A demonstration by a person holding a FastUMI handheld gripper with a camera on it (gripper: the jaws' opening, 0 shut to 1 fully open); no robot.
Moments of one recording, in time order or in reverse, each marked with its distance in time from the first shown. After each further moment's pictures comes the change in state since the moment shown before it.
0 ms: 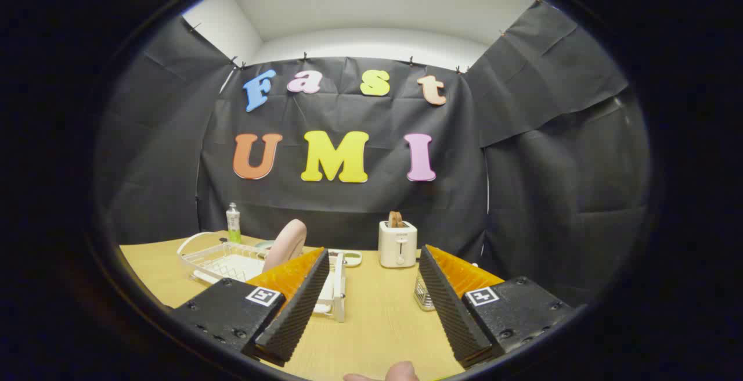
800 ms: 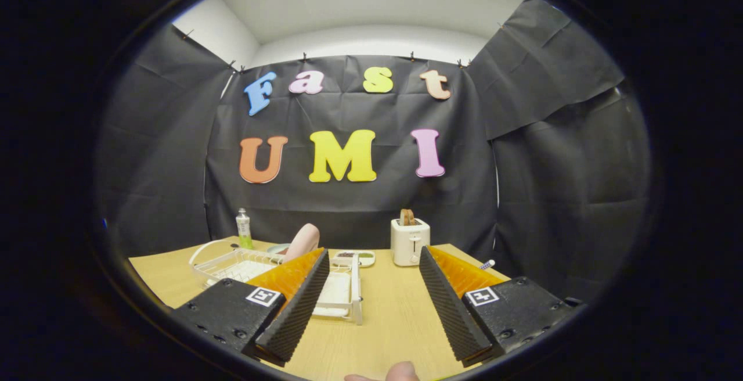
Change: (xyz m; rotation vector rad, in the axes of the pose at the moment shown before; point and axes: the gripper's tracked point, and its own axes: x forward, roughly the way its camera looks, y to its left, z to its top) arm 0.008 0.017 0.004 0.028 0.019 0.038
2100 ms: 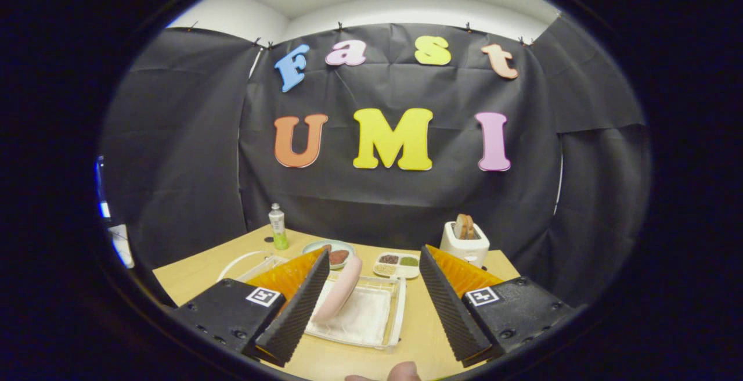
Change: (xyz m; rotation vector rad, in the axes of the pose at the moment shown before) arm 0.128 0.086 0.098 -0.097 0.265 0.253
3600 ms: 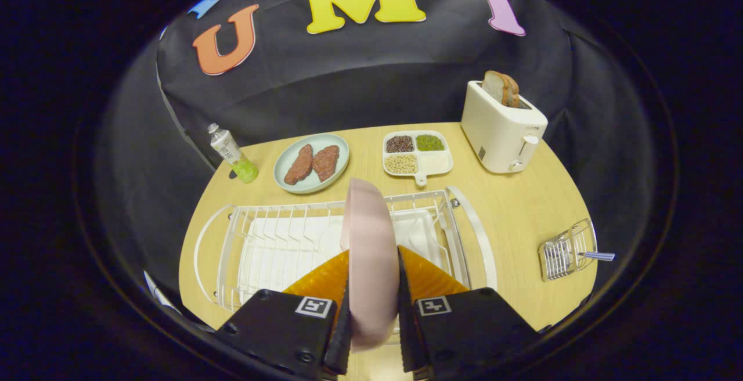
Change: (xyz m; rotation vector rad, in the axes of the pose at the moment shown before) arm 0.147 0.048 -0.105 0.285 0.691 -0.130
